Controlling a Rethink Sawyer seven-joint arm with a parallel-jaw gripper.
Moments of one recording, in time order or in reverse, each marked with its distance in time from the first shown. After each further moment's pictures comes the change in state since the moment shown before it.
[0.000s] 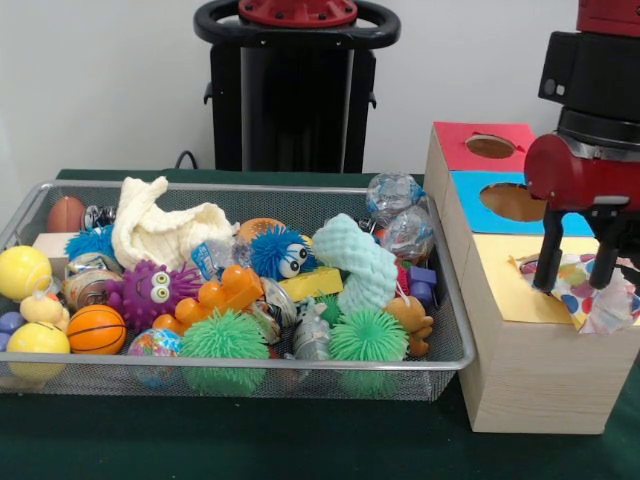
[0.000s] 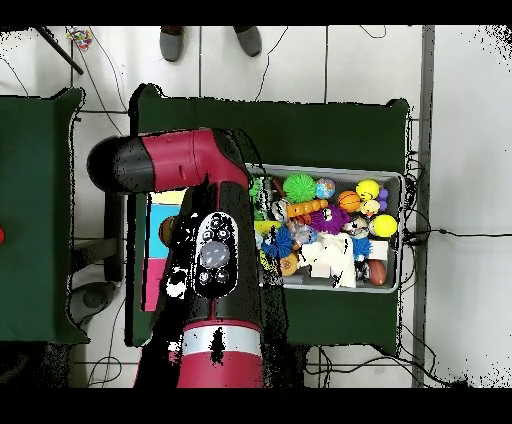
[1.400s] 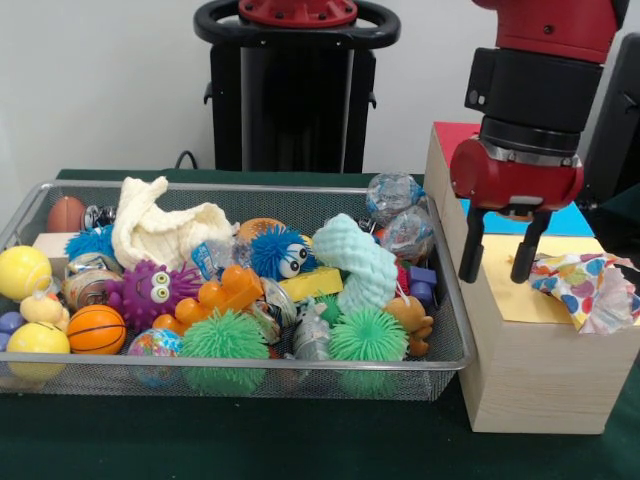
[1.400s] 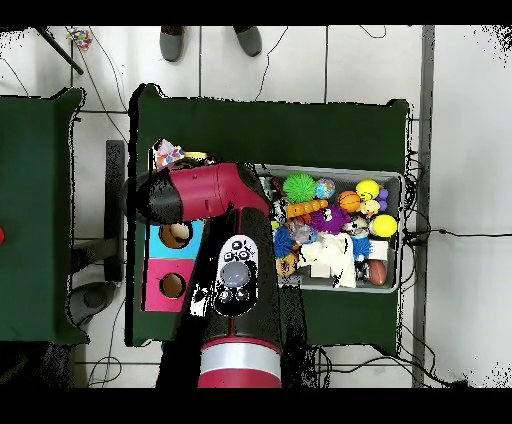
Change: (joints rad) arm -0.032 -0.053 -0.010 0.194 -0.072 -0.170 0.000
